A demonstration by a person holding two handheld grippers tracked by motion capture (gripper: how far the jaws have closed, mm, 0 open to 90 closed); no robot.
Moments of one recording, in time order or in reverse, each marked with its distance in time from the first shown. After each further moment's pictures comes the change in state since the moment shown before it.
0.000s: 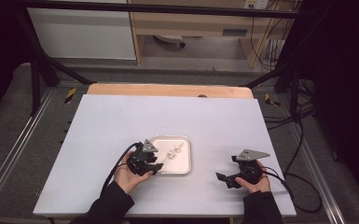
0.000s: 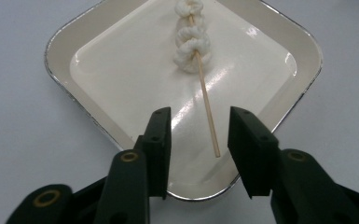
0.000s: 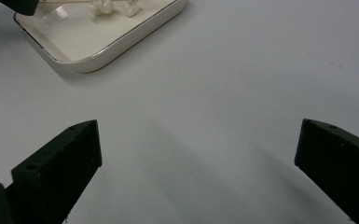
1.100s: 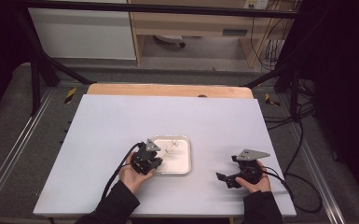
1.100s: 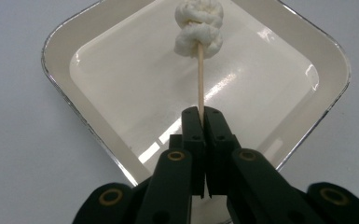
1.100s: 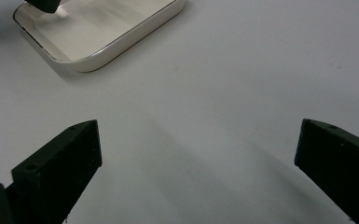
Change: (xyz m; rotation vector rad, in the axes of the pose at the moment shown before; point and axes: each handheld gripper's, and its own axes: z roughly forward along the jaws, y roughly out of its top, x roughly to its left) left arm -0.003 0.002 0.017 0.010 0.045 -0.049; right arm 0.000 0.000 0.000 0.002 0.000 -0.003
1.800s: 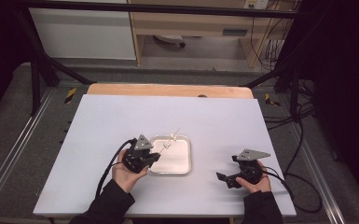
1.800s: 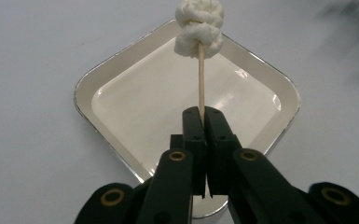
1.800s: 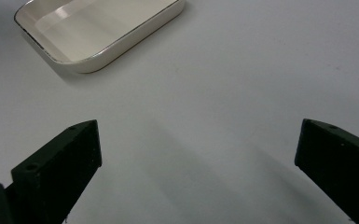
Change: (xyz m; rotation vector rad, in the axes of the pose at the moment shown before) left arm 0.005 0.006 -0.033 -0.128 -0.036 0.032; right arm 0.000 0.000 -0.001 -0.004 -0.001 -0.005
